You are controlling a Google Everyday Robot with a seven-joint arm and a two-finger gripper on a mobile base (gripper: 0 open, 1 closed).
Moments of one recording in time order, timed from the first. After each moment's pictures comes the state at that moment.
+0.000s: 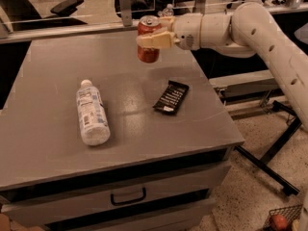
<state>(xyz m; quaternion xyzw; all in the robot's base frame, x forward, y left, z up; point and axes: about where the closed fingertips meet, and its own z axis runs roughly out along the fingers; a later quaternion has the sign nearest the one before) 0.699 0.003 0.964 -0.48 0.57 0.35 0.57</state>
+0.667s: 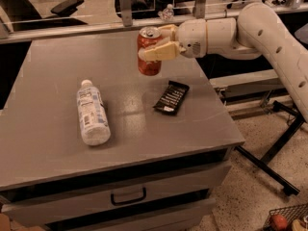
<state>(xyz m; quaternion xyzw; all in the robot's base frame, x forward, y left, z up) 0.647 0.005 0.956 -0.53 0.54 0.39 0.52</state>
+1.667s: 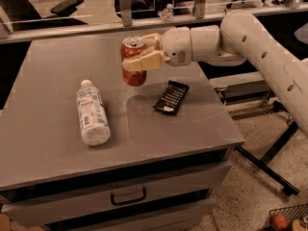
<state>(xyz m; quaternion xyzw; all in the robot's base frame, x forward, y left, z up) 0.617 0.046 0.944 -0.54 0.53 0.42 0.50</state>
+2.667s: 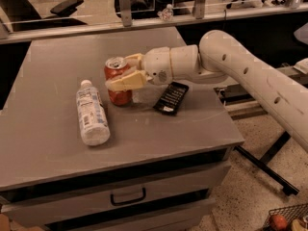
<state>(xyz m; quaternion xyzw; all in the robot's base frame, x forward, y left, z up) 0.593 0.089 0.901 -0.54 0.55 0.42 0.48</state>
